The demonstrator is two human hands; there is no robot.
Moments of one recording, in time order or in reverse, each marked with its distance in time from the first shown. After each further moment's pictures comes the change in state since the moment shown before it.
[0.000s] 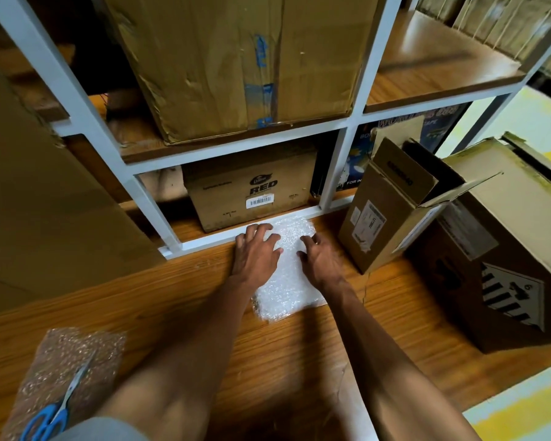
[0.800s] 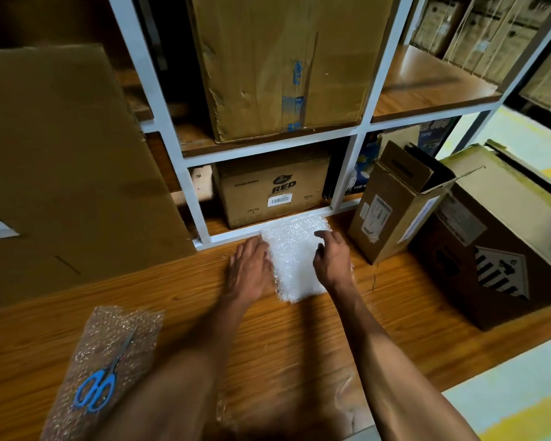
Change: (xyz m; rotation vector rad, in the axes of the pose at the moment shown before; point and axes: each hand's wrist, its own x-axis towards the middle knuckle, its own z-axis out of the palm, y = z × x) left_hand -0.105 -0.040 -0.041 -0.200 0.027 -0.133; right_hand -0.077 -0.055 -0.017 0.321 0.358 0.024
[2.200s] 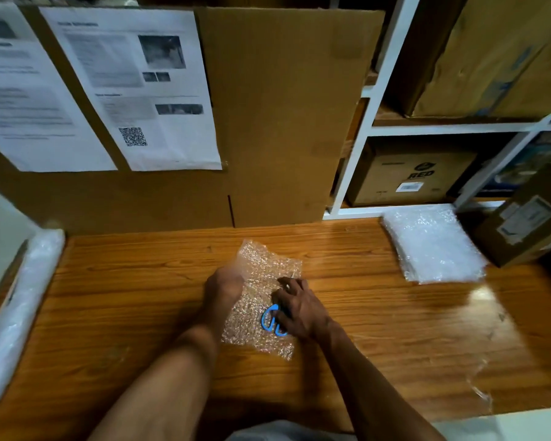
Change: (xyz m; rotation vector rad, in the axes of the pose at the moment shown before) left_hand -0.191 -0.340 -0.097 -0.363 0.040 -0.908; right_hand -0.231 -0.221 0.227 -0.250 -0.715 -0.619
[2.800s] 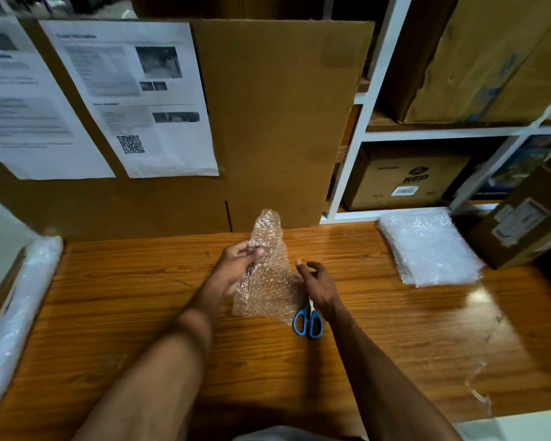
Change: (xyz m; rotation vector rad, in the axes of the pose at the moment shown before) left_hand -0.016 0.061 -0.040 -0.775 -0.515 0.151; right_hand 0.022 0.030 -0.034 0.934 0.359 0.616
